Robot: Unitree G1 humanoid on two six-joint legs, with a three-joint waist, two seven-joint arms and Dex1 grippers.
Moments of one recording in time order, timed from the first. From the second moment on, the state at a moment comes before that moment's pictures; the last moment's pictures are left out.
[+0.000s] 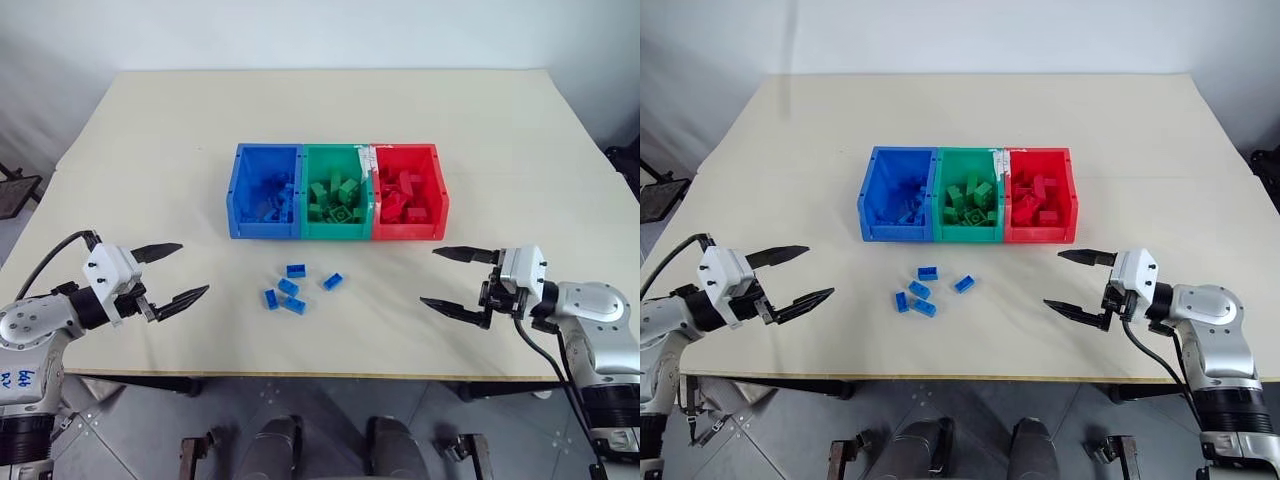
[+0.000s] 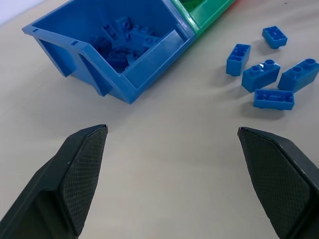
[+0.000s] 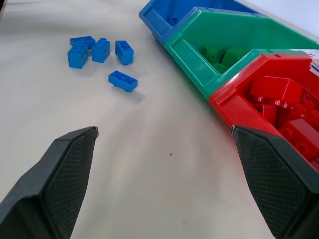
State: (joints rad) left arm -0.10 0.79 0.32 0.05 -0.38 -0.02 -0.97; right arm -0.27 -0.70 -0.12 0.15 0.42 -0.15 1.26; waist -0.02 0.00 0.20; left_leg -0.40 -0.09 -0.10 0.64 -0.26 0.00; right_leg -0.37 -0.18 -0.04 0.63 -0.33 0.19
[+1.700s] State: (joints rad) left arm 0.10 0.70 0.32 -0.16 -0.43 0.03 -0.97; right arm -0.73 -0.44 0.36 0.36 0.09 0.10 1.26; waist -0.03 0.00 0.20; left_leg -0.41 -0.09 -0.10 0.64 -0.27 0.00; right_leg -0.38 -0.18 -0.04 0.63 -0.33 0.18
